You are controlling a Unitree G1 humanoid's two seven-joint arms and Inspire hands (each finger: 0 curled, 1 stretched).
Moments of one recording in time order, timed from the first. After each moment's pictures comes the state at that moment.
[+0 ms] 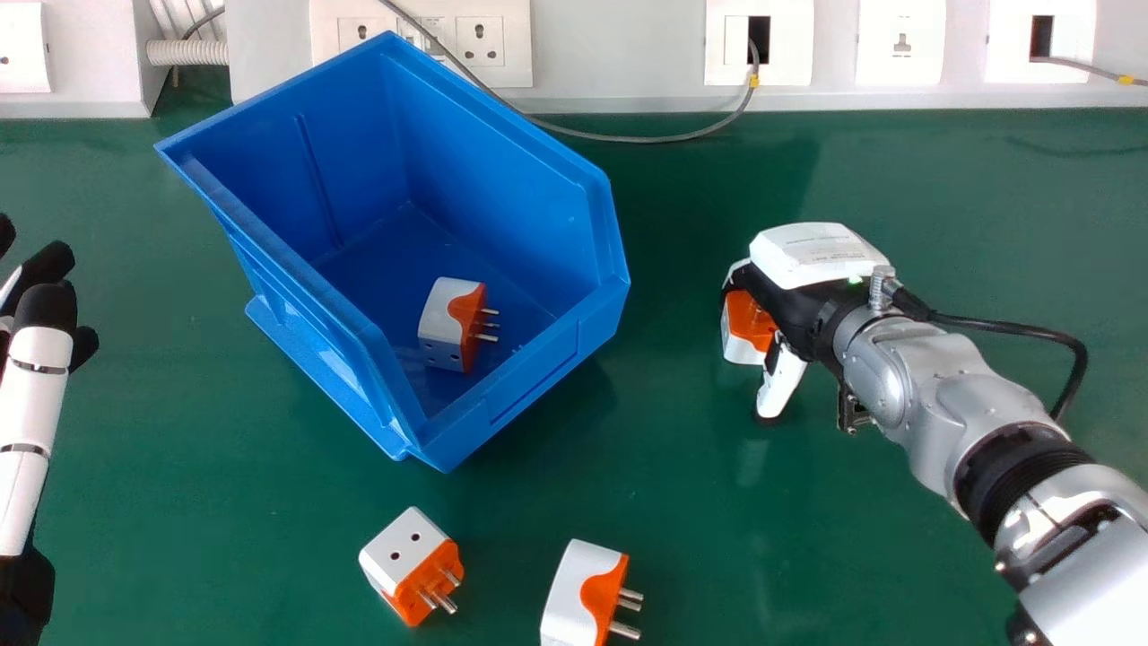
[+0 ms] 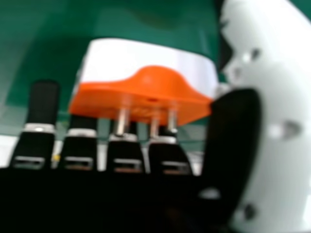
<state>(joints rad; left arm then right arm) 0.46 0.14 0.46 -0.62 -0.27 0.03 -0.13 -0.95 -0.29 0.59 1.21 -0.78 -0.07 -0.05</state>
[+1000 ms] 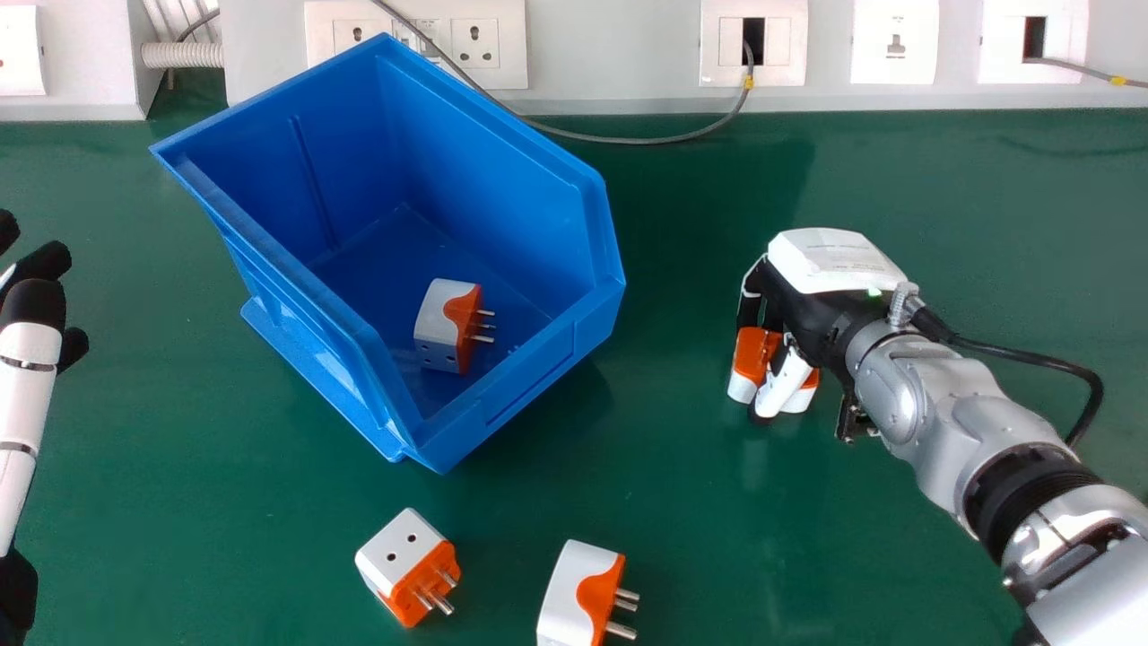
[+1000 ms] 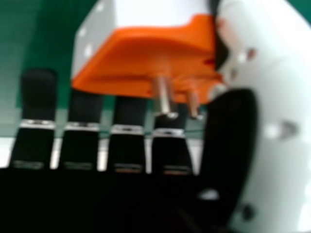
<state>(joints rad) 0.47 0.14 0.48 -0.67 -0.26 0.08 -0.12 -0.91 -0.29 0.54 1.21 -0.71 -0.08 -0.10</state>
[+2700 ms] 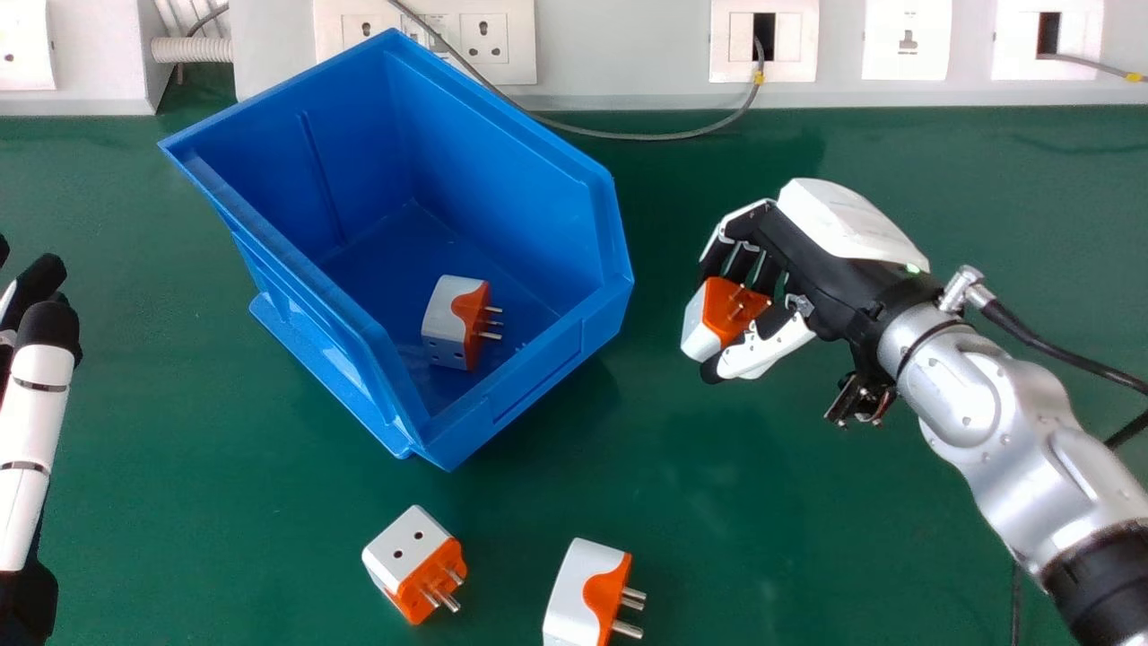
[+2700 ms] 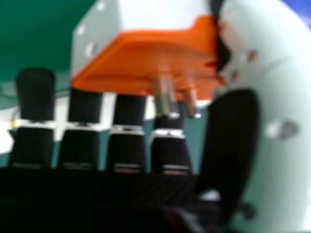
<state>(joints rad) 0.45 0.13 0.47 -0.55 -0.28 -0.01 -0.17 -0.57 -0.44 0.29 0.43 -0.54 -0.09 0.14</state>
